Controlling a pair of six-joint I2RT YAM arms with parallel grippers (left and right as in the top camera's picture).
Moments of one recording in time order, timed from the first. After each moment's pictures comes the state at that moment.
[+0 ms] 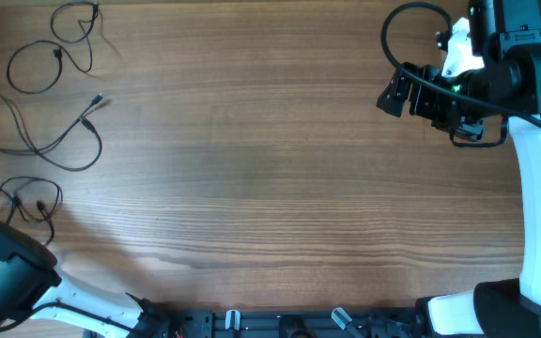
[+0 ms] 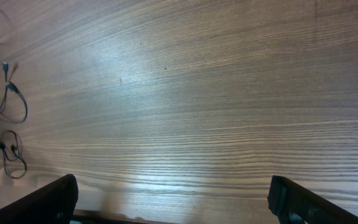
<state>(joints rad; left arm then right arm) 0.87 1.94 1.49 -0.72 -0.34 -0.65 0.12 1.60 2.00 -1.61 -0.24 0.36</state>
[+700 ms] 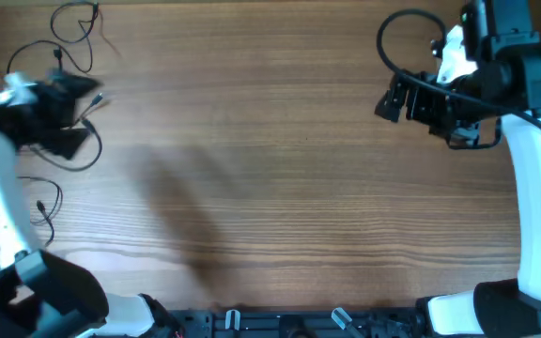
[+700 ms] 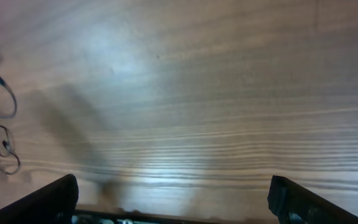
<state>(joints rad) 0.50 1.63 1.51 -1.09 0.68 -0.55 0.12 1.60 1.94 -1.61 -0.24 0.36</state>
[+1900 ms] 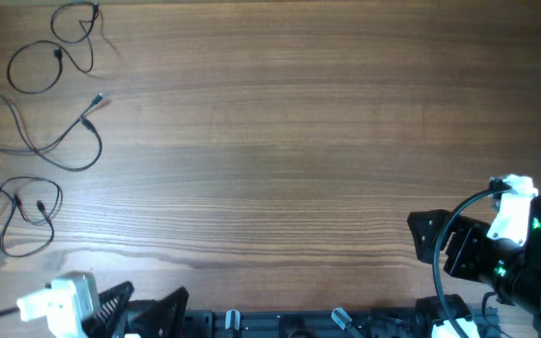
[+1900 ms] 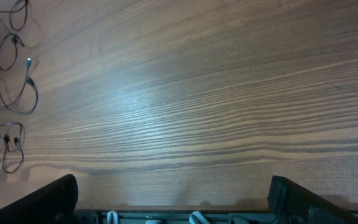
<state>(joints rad) -0.01 0.45 1.47 -1.58 0.44 -0.42 0.12 0.78 1.41 -1.55 -0.20 0.44</state>
